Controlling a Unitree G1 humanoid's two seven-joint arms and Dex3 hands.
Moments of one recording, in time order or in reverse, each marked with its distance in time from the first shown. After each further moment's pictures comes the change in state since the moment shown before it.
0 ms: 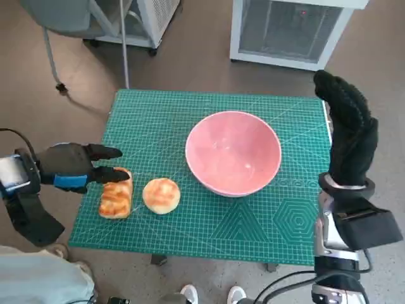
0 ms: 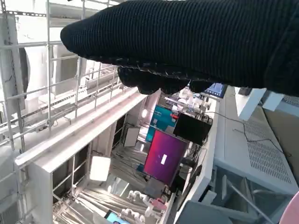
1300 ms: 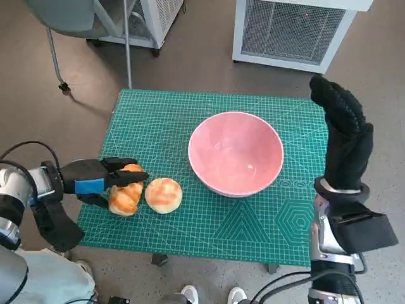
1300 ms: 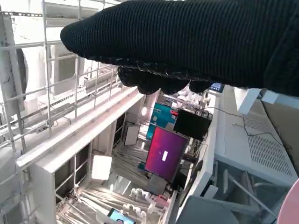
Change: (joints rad) left arm -0.025 -0.176 -0.239 0.227 -0.181 0.008 0.076; right arm 0.017 0.022 0.010 -0.002 0.000 -0.003 -0.013
